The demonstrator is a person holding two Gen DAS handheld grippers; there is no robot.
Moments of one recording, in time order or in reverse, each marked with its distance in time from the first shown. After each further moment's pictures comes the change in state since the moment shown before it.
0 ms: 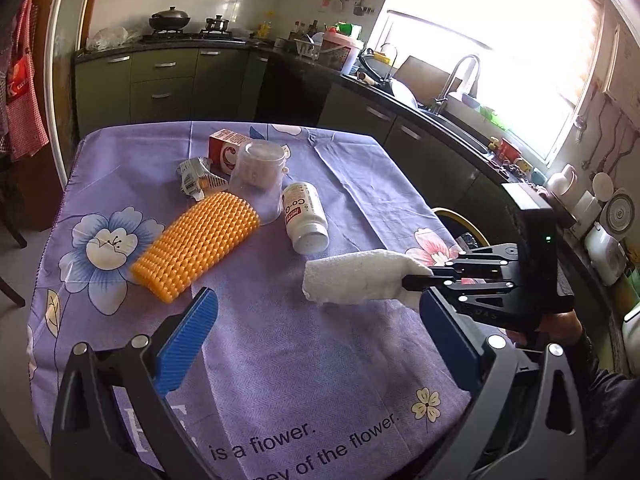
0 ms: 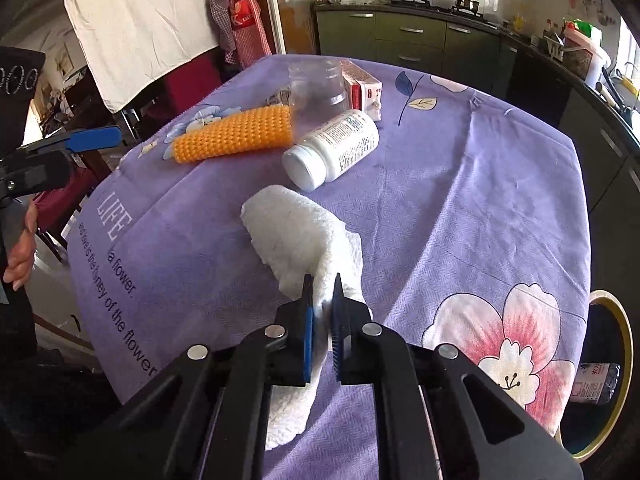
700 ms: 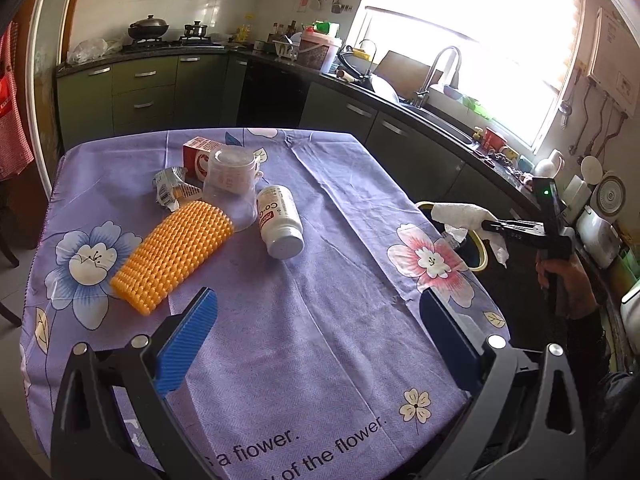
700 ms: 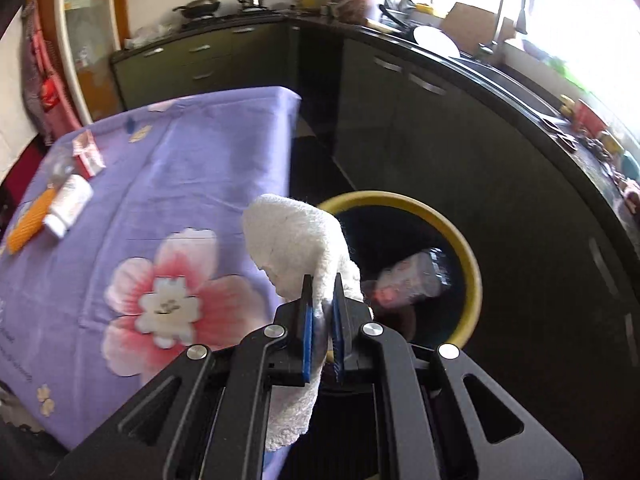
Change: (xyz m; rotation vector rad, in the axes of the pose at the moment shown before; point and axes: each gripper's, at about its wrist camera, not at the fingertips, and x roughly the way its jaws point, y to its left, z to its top) left arm 0.007 -0.018 0.003 0.061 0.004 -0.040; right arm -0.101 -0.197 -0.077 0.465 0.009 -0.577
